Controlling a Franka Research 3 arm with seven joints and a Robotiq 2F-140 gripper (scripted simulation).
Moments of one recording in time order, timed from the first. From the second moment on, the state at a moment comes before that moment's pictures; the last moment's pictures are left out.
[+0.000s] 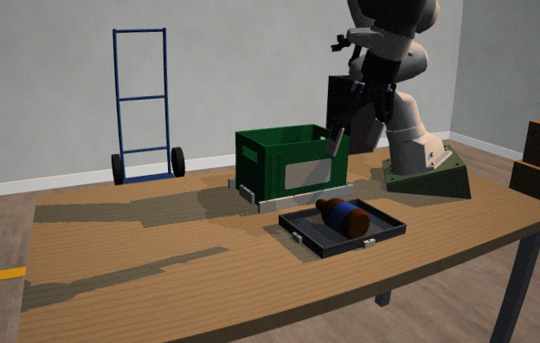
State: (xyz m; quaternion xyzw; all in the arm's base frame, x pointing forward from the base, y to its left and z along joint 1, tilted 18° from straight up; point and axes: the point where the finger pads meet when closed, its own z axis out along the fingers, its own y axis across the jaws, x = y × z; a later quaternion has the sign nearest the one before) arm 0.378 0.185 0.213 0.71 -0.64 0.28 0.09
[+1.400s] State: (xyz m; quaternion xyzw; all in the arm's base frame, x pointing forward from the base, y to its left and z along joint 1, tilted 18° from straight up) arm 0.375 0.172 0.219 0.68 -0.72 0.16 0.00
